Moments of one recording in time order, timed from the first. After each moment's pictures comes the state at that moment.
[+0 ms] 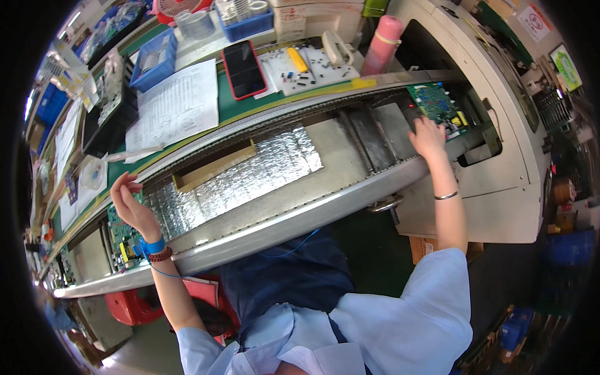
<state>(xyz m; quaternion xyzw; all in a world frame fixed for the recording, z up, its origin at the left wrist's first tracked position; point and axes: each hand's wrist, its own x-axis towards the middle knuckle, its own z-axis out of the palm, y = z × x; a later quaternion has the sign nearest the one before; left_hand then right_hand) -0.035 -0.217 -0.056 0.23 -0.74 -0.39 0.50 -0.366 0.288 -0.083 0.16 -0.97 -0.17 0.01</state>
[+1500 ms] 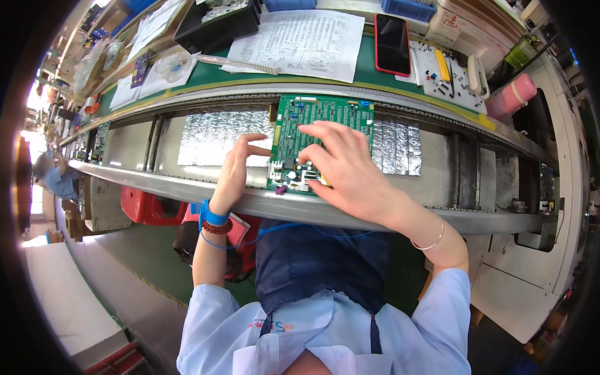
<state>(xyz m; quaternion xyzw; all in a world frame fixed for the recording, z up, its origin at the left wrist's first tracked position) 0.033 -0.178 -0.062 0.27 -0.81 -0.47 0.21 -0.147 -0.006 -0.006 0.68 -0.65 0.31 -0.10</state>
